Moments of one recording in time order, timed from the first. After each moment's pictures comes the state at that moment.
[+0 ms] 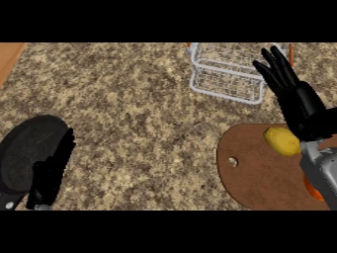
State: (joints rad) left arm 0.04 0.40 -0.29 -1.34 0.22 0.29 -0.05; right arm -0.39 -0.48 0.28 -1.55 -0.39 -0.20 0.00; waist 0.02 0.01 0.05
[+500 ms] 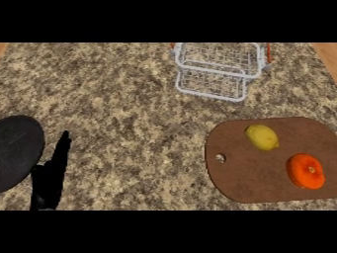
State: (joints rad) left arm 0.08 0.35 -0.26 -1.37 0.22 0.37 -0.06; right arm -0.21 -0.71 -0.08 -1.40 -0.47 -0.15 -0.13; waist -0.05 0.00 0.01
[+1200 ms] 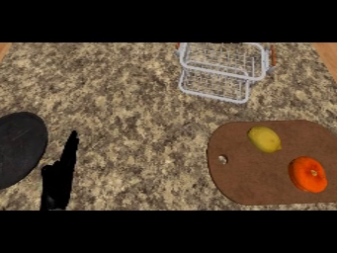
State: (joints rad) left arm 0.08 0.30 -0.28 -1.39 0.18 0.40 -0.04; right arm 0.20 -0.93 -0.31 -1.43 -0.58 0.24 -0.17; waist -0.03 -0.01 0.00
